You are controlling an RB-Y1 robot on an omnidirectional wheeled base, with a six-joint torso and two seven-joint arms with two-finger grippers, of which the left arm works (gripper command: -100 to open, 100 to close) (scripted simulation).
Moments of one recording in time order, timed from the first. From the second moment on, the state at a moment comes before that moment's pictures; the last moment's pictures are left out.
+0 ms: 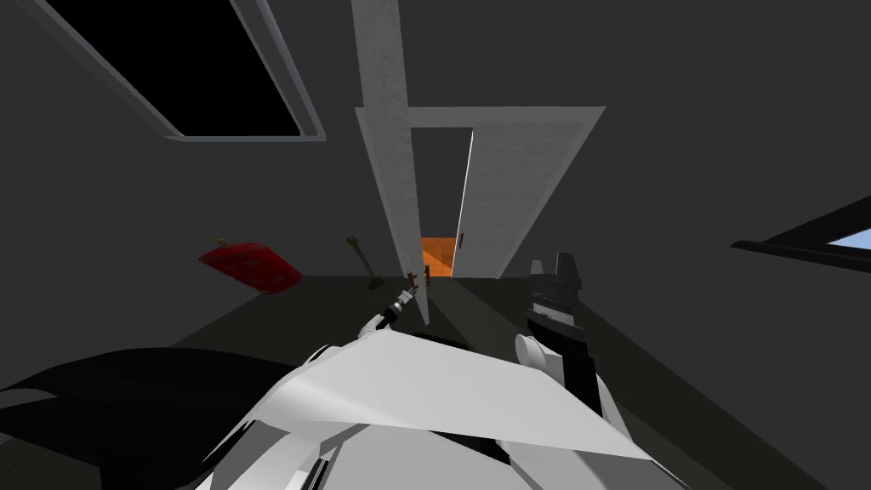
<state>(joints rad) -0.10 0.21 0.11 -0.56 -0.58 -0.97 -1.02</state>
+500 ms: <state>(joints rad) -0.10 0.21 0.05 -0.57 -0.59 -1.02 -1.01</state>
